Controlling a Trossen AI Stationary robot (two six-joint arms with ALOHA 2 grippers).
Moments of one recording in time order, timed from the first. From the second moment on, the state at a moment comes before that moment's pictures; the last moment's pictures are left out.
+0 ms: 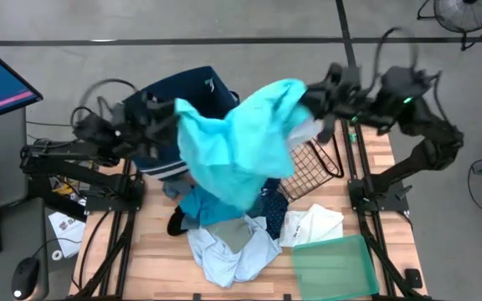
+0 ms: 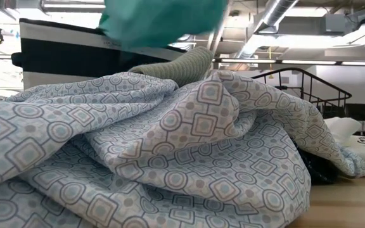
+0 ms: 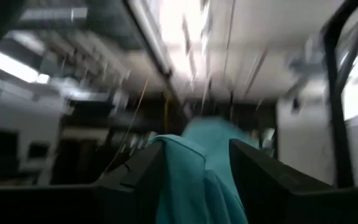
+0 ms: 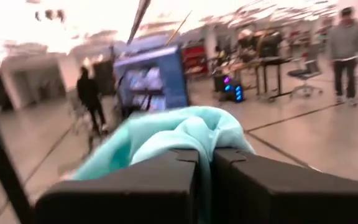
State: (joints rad) left arm -0.03 0.94 0.99 0.53 -0.25 0.06; right arm 0.04 1.35 2.00 -0.55 0.32 0.15
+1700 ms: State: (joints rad) left arm -0.31 0.88 0.99 0.13 -0.65 0.13; right arm 0.23 1.34 1.96 -0.99 1.31 0.15
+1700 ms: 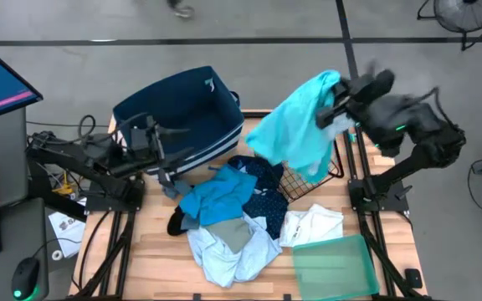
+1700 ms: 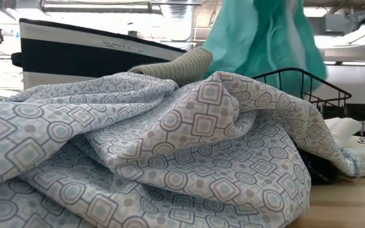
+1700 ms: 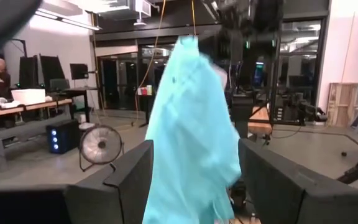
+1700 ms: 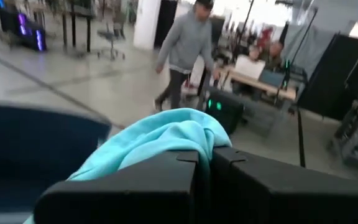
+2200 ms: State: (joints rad) left arm -0.31 0.90 0.99 0.13 -0.65 0.13; right arm 0.12 1.47 1.82 -1.57 1.33 0.78
